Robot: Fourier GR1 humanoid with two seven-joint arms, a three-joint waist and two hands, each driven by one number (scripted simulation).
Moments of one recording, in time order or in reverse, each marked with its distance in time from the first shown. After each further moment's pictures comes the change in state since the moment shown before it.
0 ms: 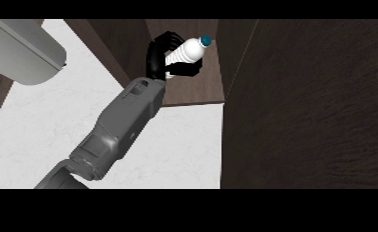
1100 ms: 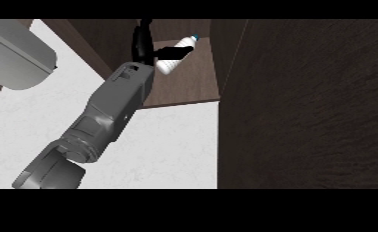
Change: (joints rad) left arm -0.160 0.043 0.067 0.238 -0.042 0.052 -0.125; right arm -0.010 -0.002 0.003 0.023 -0.027 0.068 -0.023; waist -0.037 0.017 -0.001
